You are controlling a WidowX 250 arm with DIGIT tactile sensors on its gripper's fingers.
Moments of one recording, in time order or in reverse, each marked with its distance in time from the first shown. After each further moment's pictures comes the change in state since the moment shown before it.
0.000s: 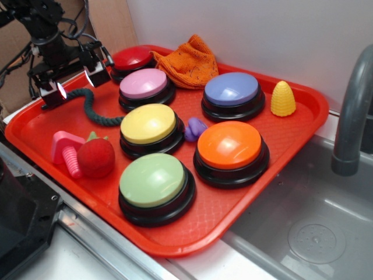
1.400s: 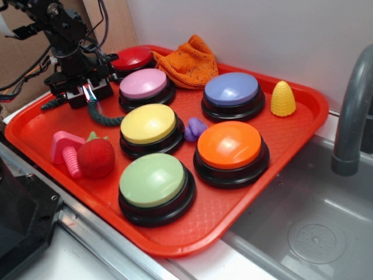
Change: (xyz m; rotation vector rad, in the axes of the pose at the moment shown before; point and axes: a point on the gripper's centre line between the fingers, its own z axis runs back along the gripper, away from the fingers) arm -0.010 -0.014 -0.013 0.025 -0.050 -0.048
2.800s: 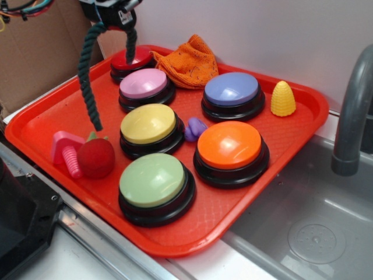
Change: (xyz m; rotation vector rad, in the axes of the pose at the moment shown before) arm -0.075 -0.078 0.180 -0.212 0.223 -1.097
